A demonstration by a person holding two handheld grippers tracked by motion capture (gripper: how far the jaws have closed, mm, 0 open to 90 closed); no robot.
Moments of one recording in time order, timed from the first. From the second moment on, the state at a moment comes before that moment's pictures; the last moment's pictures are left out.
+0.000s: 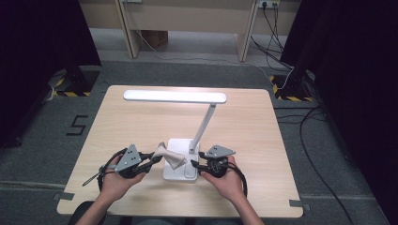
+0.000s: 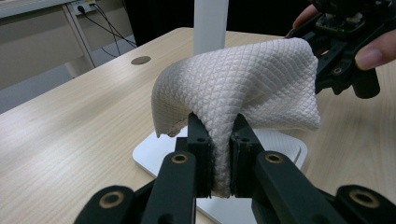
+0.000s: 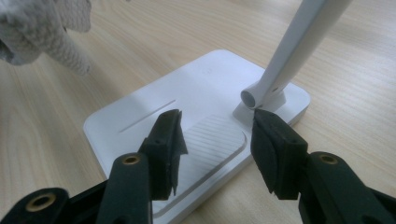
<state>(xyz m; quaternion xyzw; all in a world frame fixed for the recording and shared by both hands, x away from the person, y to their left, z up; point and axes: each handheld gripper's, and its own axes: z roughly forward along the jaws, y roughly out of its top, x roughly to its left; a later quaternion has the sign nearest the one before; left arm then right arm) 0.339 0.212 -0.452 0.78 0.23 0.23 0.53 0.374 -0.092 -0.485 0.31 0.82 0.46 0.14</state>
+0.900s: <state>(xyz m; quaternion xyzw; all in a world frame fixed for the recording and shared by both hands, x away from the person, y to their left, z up) 0.333 0.224 -0.425 0.77 0.24 0.25 0.54 0.376 -0.075 -0.497 0.29 0.84 0.45 0.11</state>
